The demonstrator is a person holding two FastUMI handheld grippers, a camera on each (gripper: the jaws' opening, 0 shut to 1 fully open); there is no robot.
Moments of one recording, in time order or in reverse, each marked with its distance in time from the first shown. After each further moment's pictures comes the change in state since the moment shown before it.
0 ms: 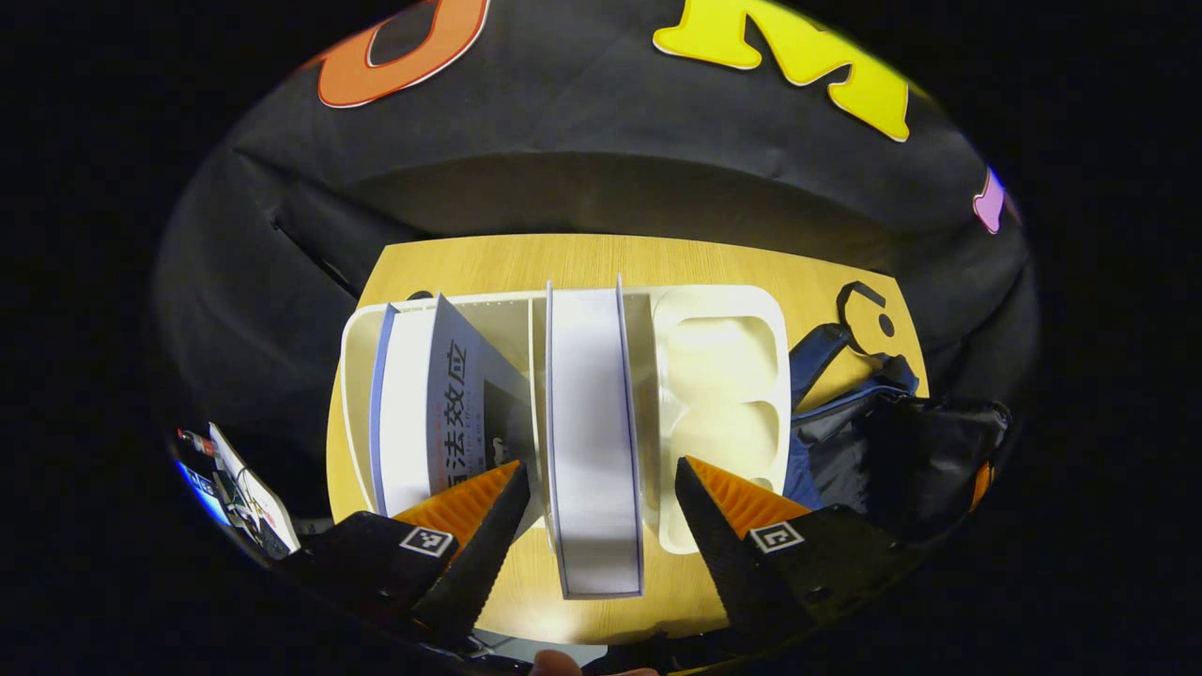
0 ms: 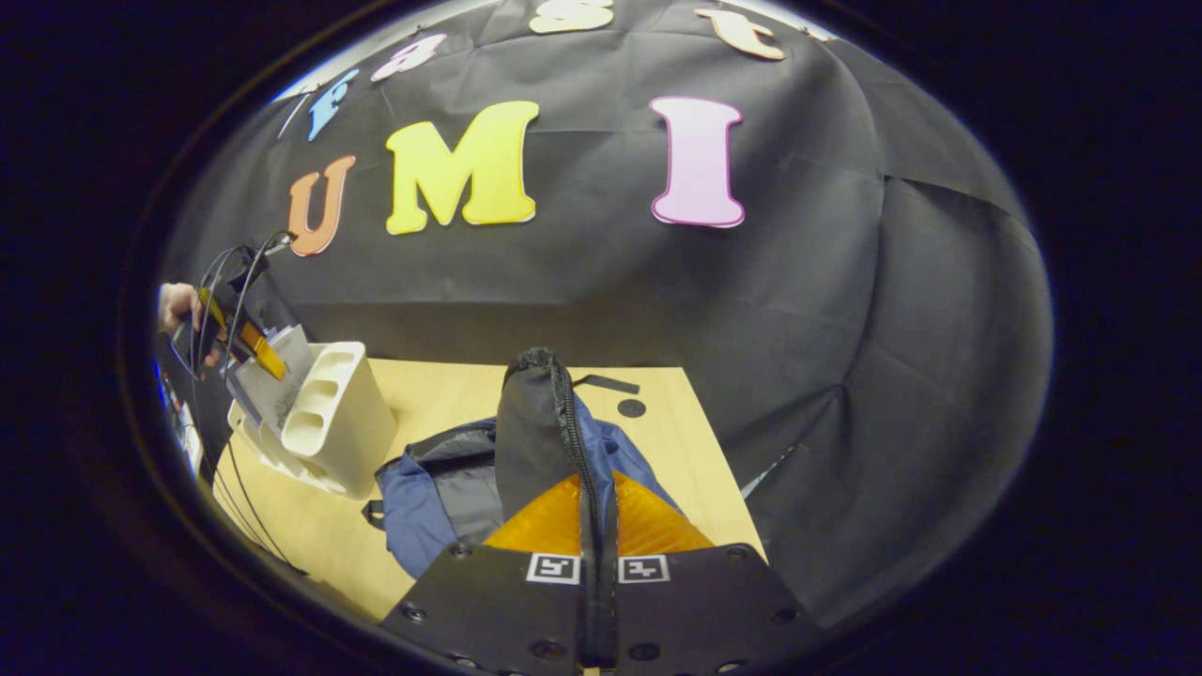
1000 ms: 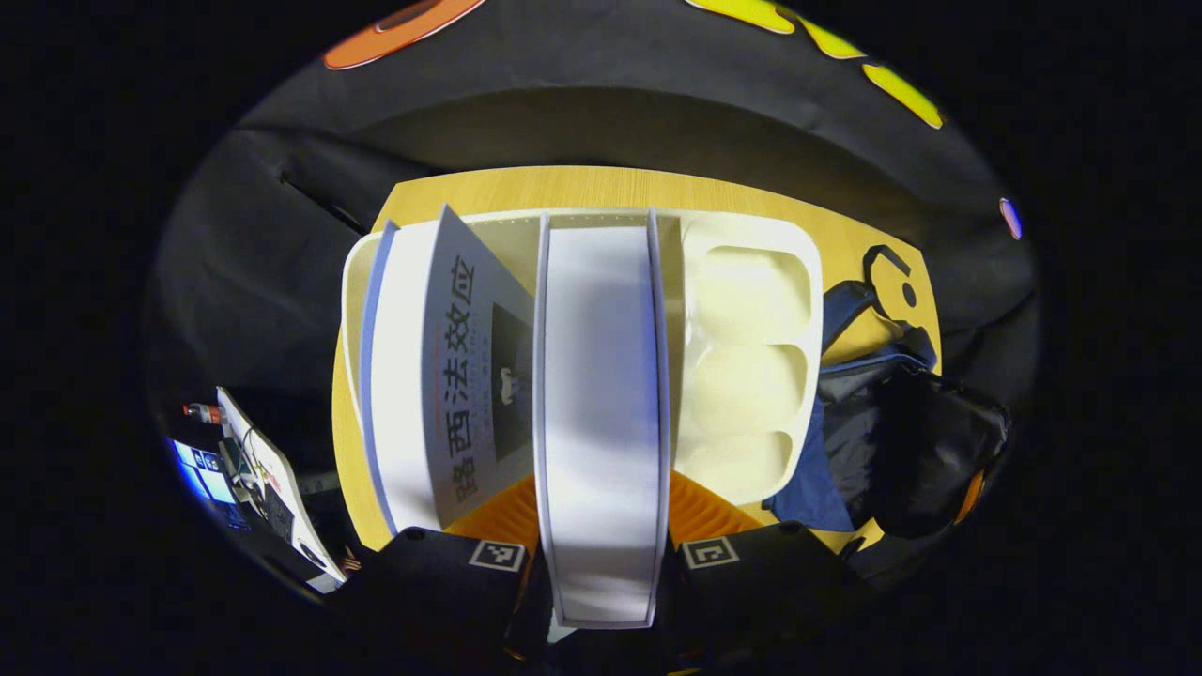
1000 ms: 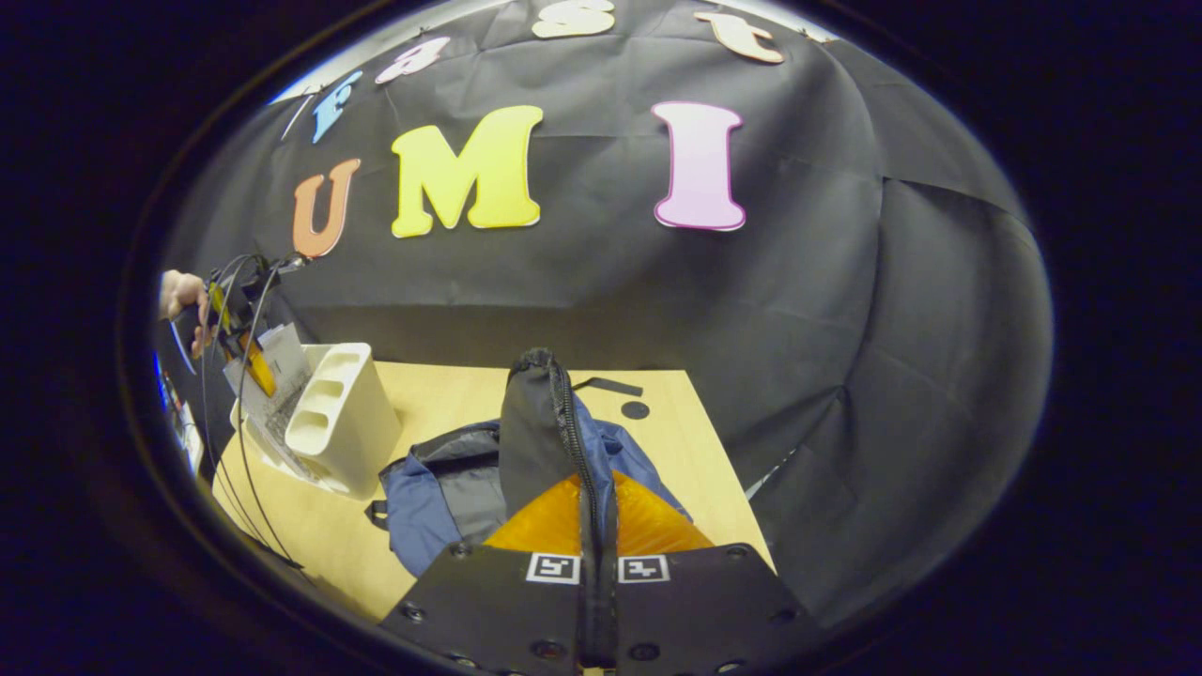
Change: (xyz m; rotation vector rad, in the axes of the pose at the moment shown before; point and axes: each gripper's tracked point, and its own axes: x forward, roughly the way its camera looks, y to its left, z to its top) left arm -0.028 -0.001 -0.047 -0.069 0.206 0.001; right arm -0.005 0.005 -0.005 0.005 -0.025 0.012
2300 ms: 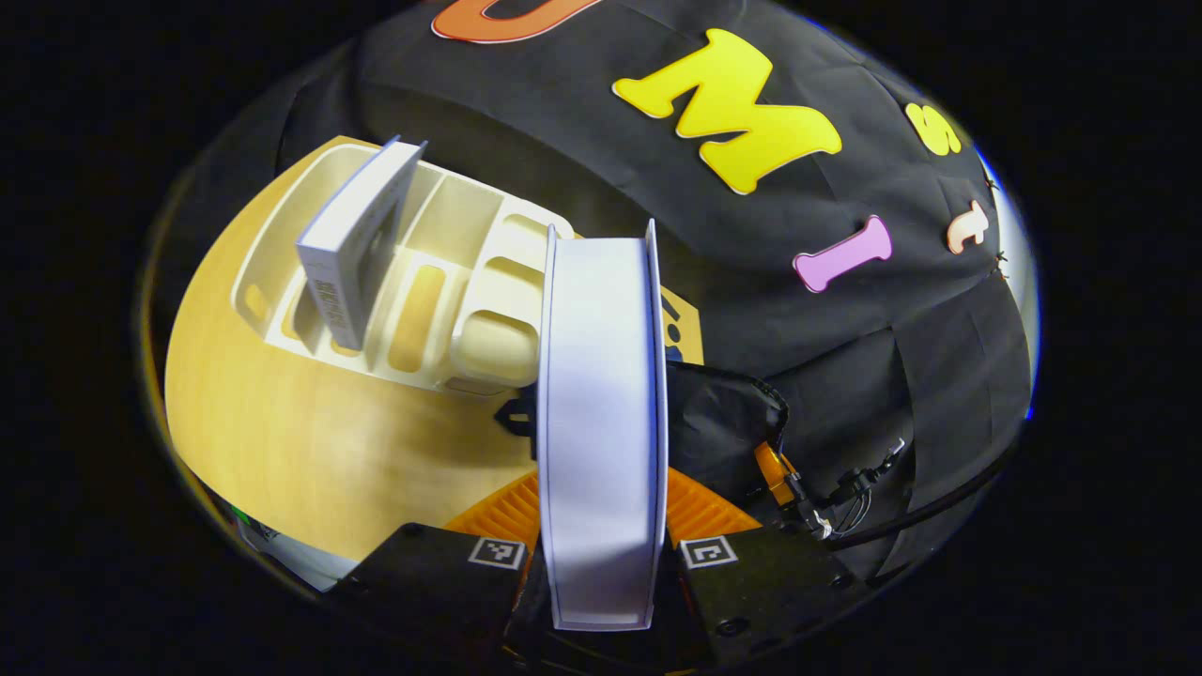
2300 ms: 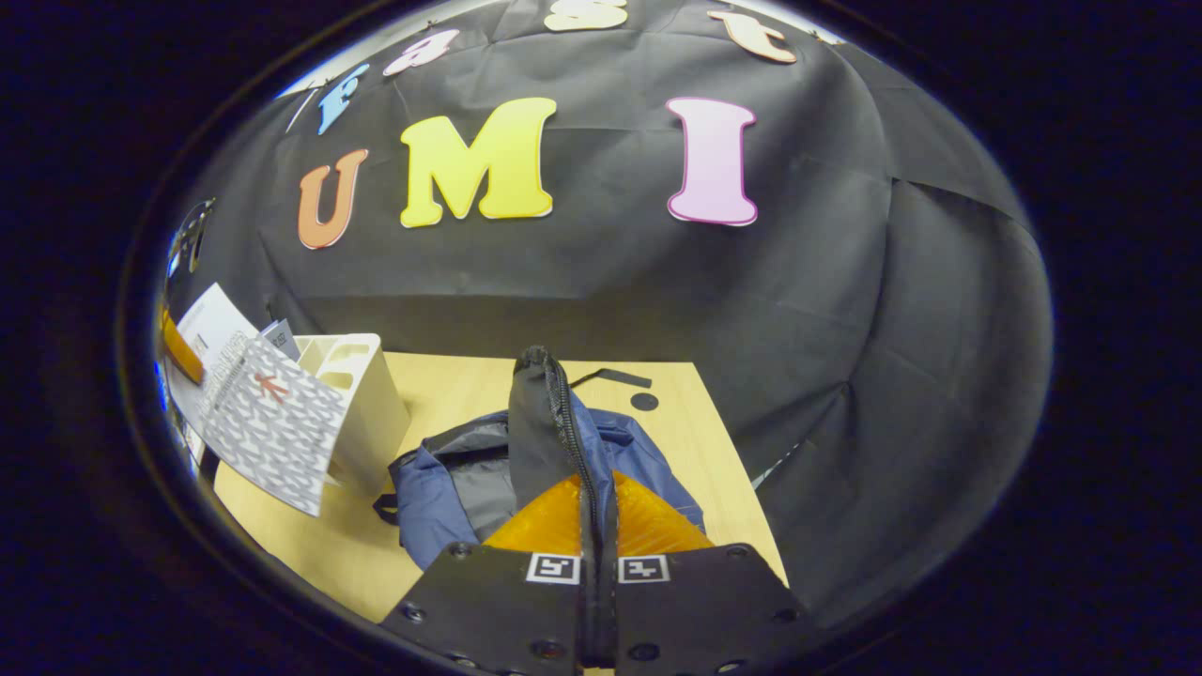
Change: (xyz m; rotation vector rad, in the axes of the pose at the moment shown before) left arm -0.113 -0.140 -0.108 -0.188 -0.288 -0.695; right arm -0.003 0.015 -0.005 -0.018 0.042 -0.001
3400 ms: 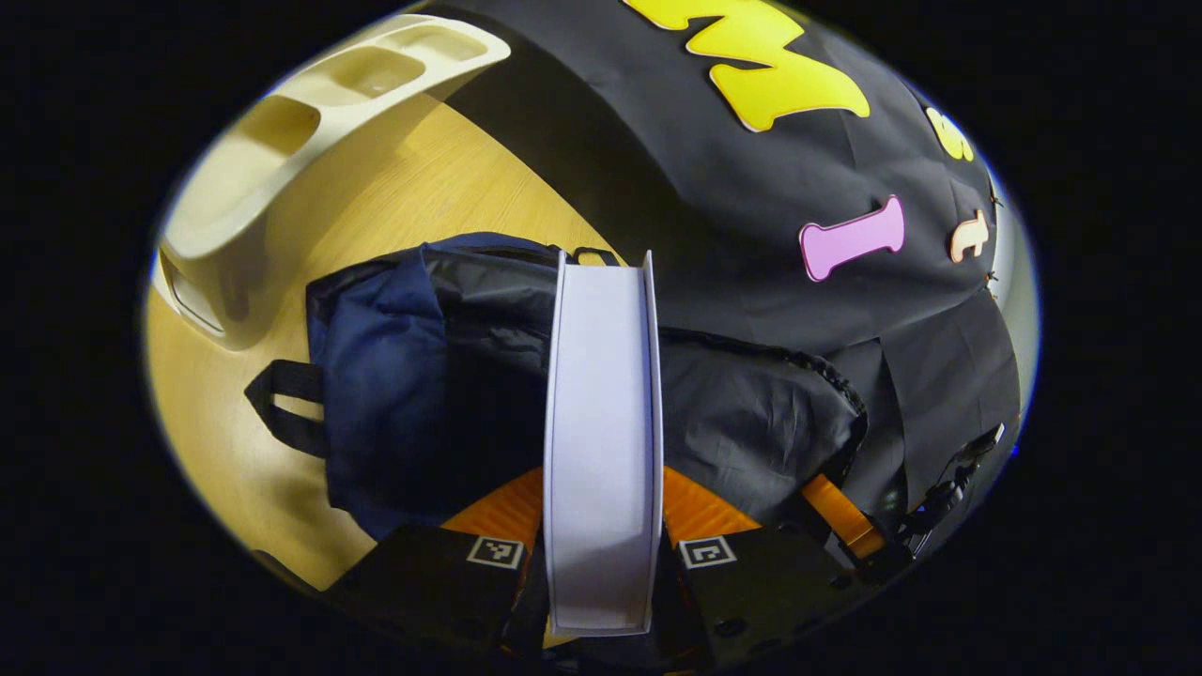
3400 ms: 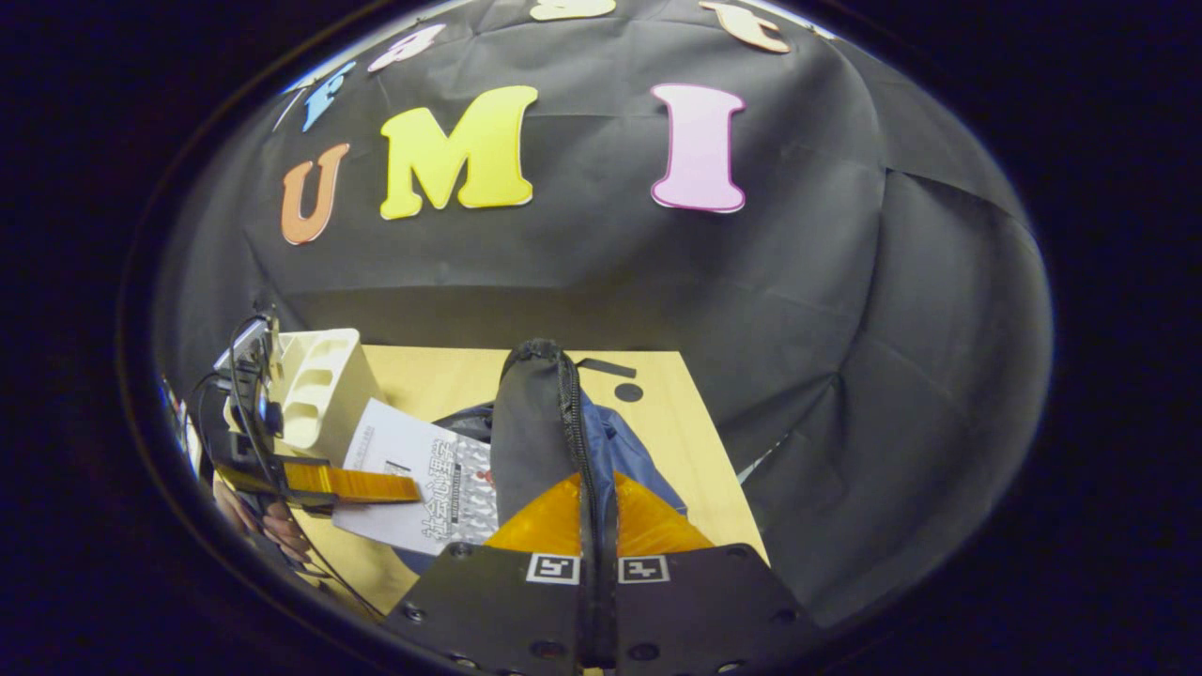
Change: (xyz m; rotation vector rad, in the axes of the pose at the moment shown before) left arm 0.241 -0.034 -0.065 -0.127 -0.034 -0.215; right arm 0.010 -0.021 0.002 0.022 0.041 -0.033
